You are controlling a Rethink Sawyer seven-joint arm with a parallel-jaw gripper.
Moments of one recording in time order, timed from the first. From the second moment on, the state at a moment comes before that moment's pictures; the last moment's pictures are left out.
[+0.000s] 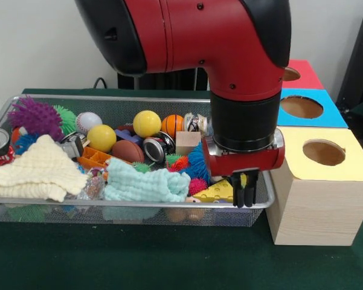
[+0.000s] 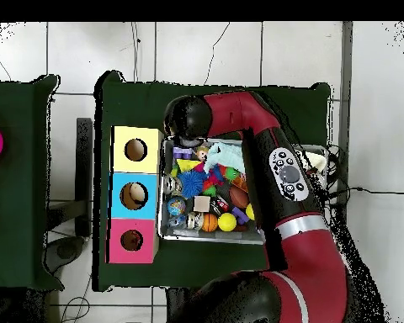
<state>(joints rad) -0.46 -0.38 0.62 1.13 -0.59 0.94 1.81</state>
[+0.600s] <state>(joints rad) -0.45 -0.29 0.62 1.03 -0.59 0.95 1.81</state>
